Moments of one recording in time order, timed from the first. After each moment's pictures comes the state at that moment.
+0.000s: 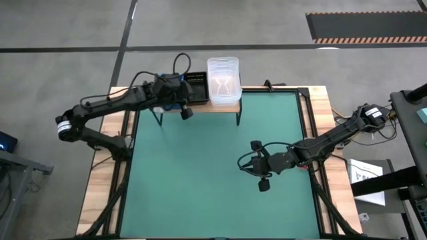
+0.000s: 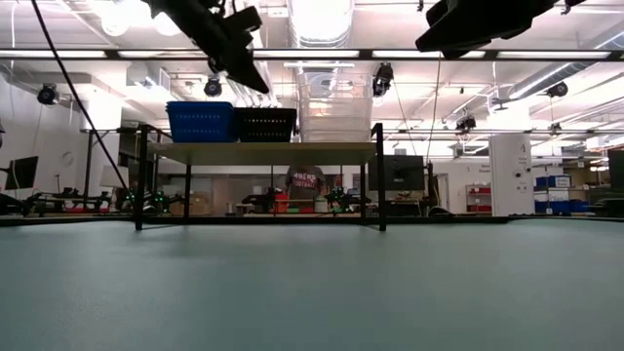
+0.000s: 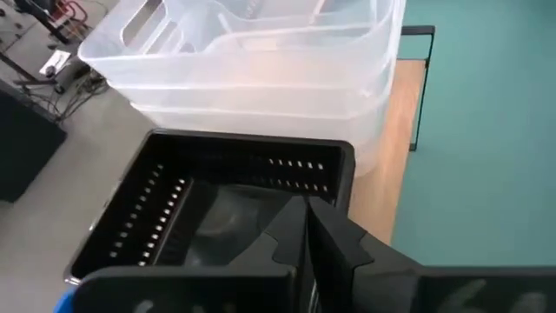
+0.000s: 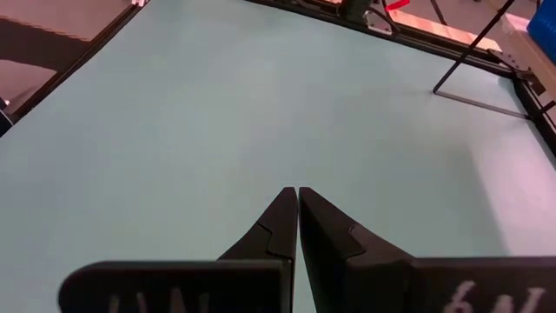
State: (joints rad) left arm 0.43 1.27 1.15 -0.42 -0.15 0.27; right arm 0.41 1.27 0.77 -0.05 0.29 -0.04
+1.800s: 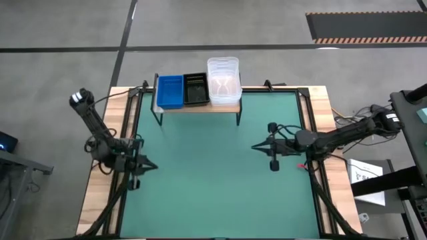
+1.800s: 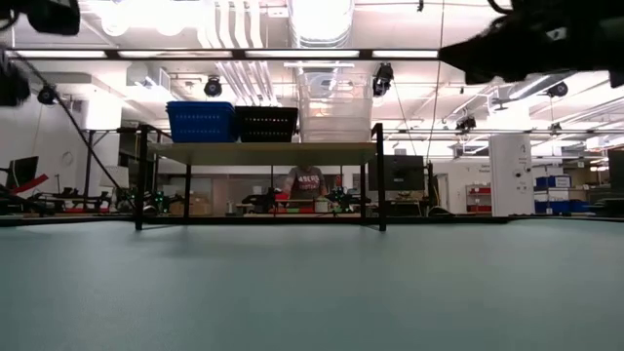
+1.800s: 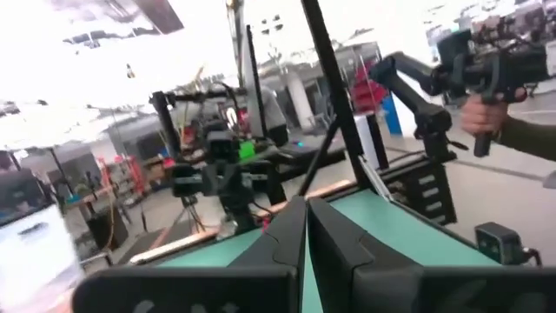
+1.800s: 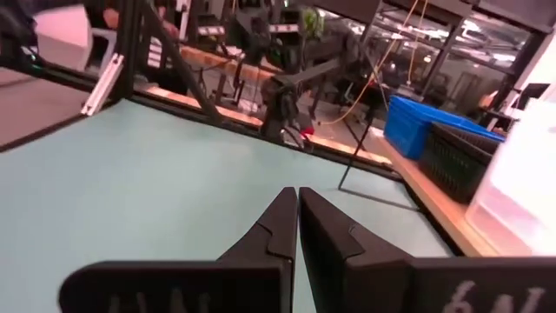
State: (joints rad) left arm -0.98 0.50 0.12 0.67 -0.79 0.48; right arm 0.16 0.92 0.24 0.65 0.12 -0.31
